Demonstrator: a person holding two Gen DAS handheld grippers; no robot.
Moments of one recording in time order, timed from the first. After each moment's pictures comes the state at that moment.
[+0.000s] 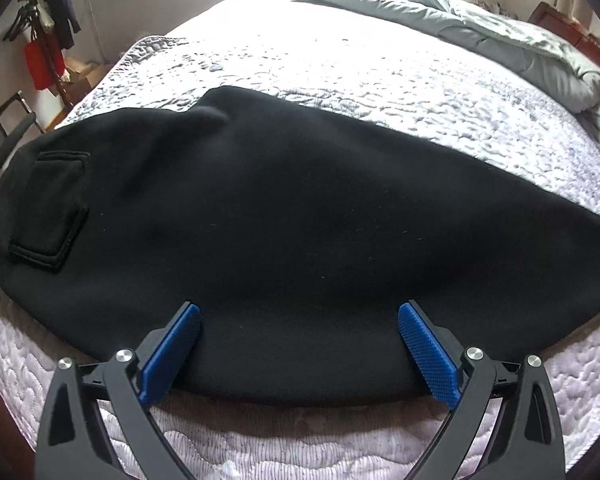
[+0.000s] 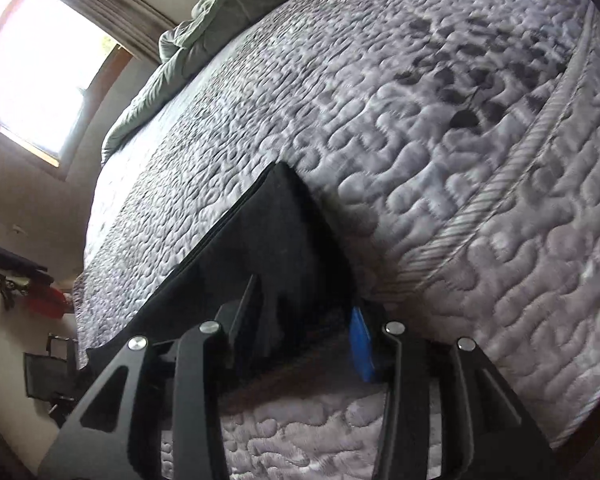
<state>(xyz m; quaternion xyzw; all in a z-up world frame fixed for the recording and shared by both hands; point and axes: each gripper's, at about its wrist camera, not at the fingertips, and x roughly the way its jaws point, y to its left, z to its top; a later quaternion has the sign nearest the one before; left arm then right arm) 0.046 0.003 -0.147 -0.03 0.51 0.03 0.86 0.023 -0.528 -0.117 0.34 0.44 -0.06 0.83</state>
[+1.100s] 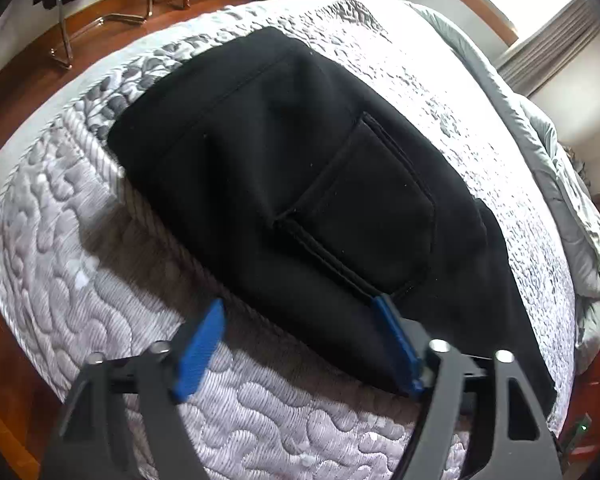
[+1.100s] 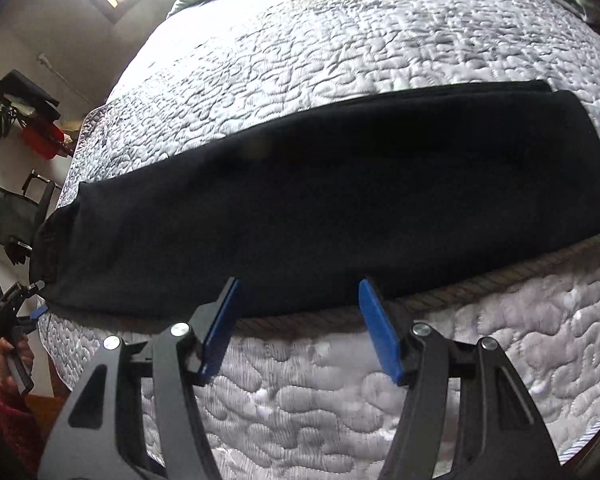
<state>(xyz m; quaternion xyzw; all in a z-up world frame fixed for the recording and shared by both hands) 0.012 0.266 -0.129 -0.30 0.51 0.12 0.80 0.043 -0.316 -0.130 0.14 0.55 0.08 0.82</state>
